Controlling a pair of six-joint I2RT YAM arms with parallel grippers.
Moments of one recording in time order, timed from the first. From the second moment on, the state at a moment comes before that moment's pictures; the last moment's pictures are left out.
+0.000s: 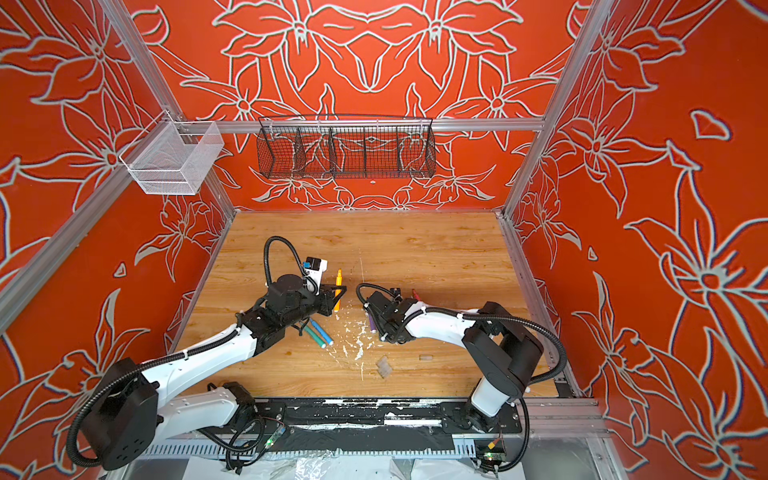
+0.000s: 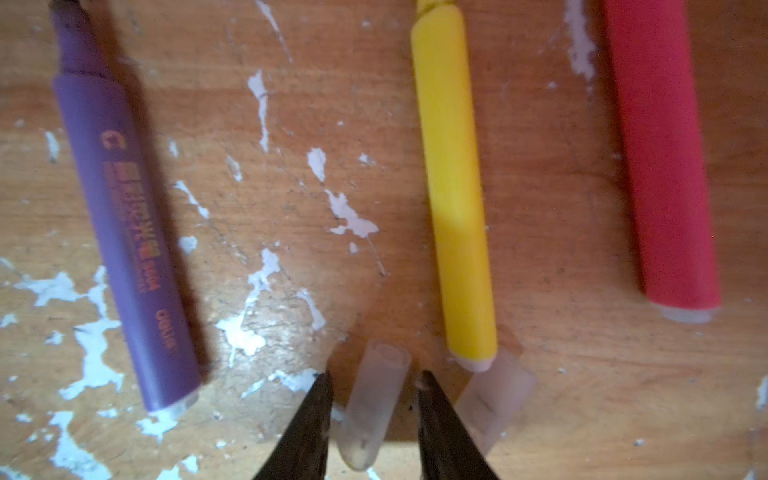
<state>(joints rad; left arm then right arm) -0.56 1.17 0.59 0.18 0.15 -0.44 0.87 1.64 0.90 -0.58 0.25 0.85</state>
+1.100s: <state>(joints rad) -0.54 1.10 0.49 0.26 0.12 -0.54 0.87 1.61 0.86 -0.52 0.24 0.85</state>
